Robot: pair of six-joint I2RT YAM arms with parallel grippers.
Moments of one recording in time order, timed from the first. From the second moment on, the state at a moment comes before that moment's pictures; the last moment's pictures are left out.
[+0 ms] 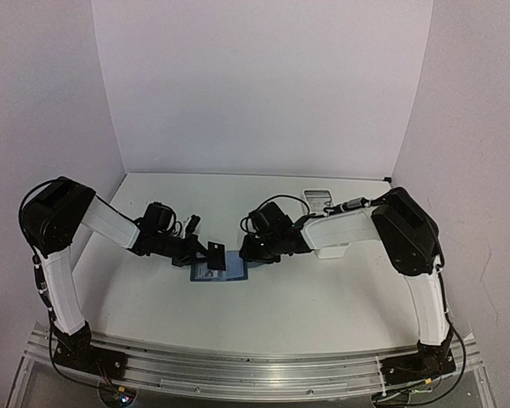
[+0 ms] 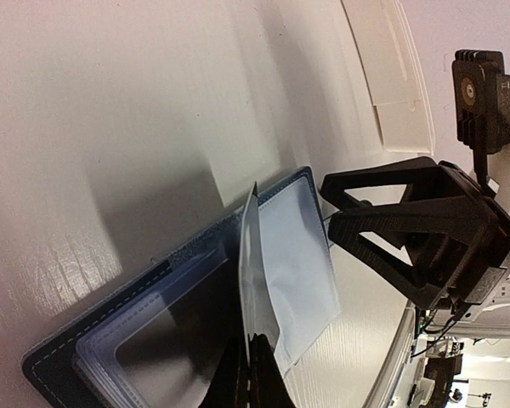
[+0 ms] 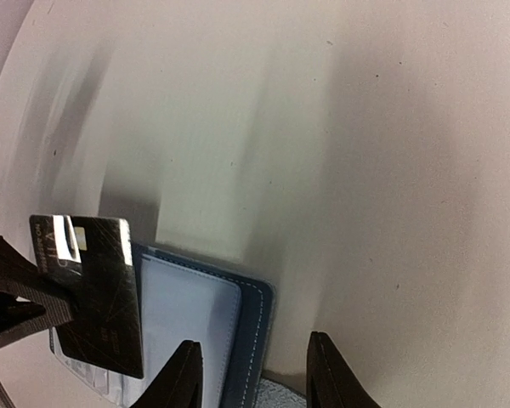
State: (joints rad) left arm -0.46 1.92 0.84 0.29 0.70 -0.58; right arm 0.87 2.22 1.48 -0.13 0.00 0.72
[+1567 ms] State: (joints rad) left arm -0.44 1.92 0.80 0.37 0.72 -0.53; right arm 0.72 2.31 1.33 0.33 -0.63 1.02
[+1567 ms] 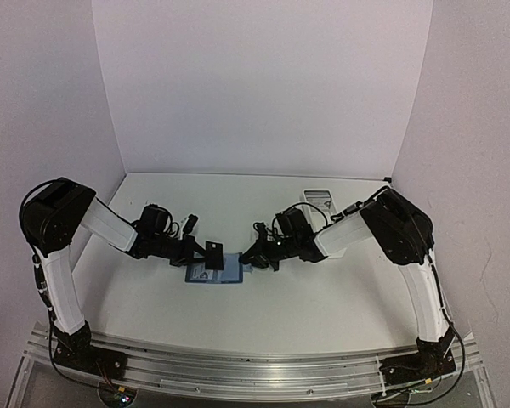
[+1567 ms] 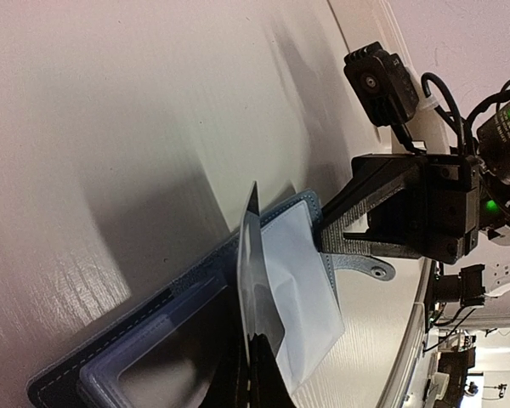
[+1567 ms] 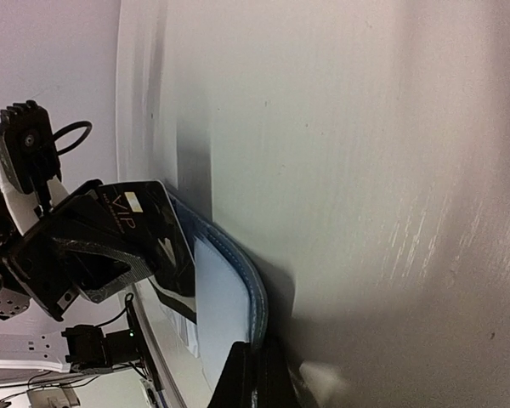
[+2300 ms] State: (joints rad) left arm -0.43 1.84 0.79 0.26 0.65 -0.49; right arm 0.73 2.30 1.25 0.47 -0.59 1.08
